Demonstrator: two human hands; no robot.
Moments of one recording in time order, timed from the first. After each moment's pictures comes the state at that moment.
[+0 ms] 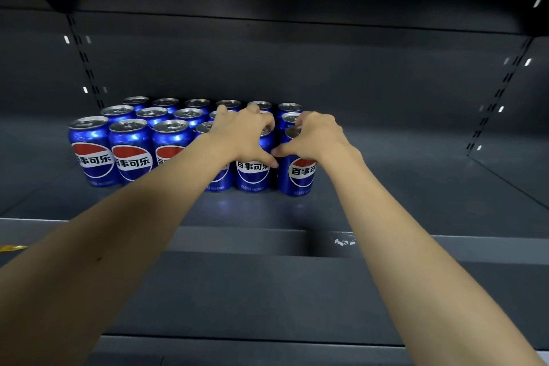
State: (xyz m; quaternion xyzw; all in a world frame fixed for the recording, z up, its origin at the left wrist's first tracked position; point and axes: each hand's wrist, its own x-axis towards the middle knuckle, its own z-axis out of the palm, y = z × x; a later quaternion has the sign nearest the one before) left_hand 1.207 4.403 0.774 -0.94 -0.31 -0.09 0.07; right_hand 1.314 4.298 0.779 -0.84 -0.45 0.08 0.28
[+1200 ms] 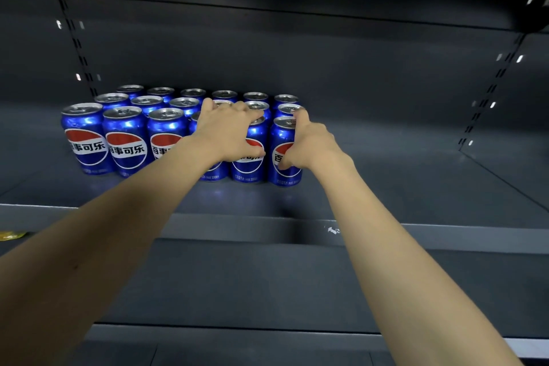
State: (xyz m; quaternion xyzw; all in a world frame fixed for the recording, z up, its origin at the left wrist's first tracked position) left_hand 1.194 4.403 0.754 -0.93 -0.32 -0.15 0.11; right_hand 1.309 4.294 0.755 -0.85 -0.46 0.08 0.24
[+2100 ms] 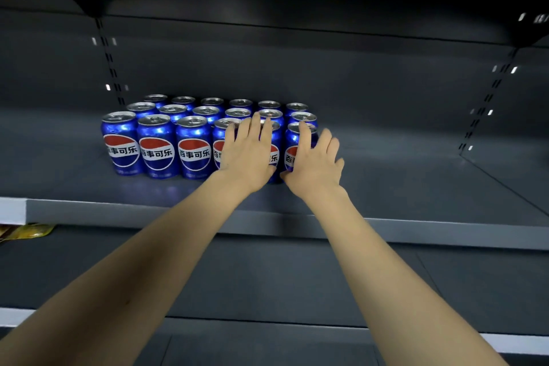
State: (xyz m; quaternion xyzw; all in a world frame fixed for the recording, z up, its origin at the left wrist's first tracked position) left_hand 1.175 4.358 0.733 -0.90 -0.37 -0.16 0.15; right_hand 1.265 4.284 0.725 -0.88 -0.43 -0.08 0.18
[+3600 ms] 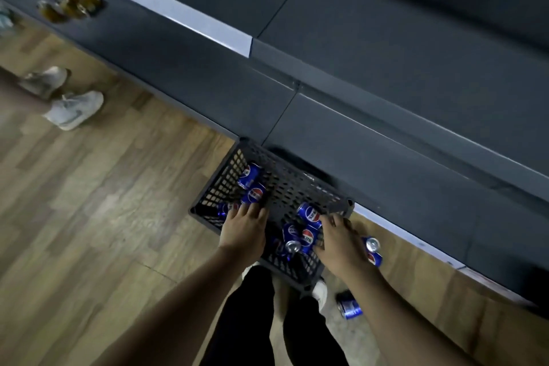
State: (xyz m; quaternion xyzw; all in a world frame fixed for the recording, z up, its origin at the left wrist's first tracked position) left_hand 0.852 4.192 0.277 -0.80 -0.52 0.22 -0.20; right_hand 1.038 4.150 0.266 -0.70 -0.62 0.32 -0.15
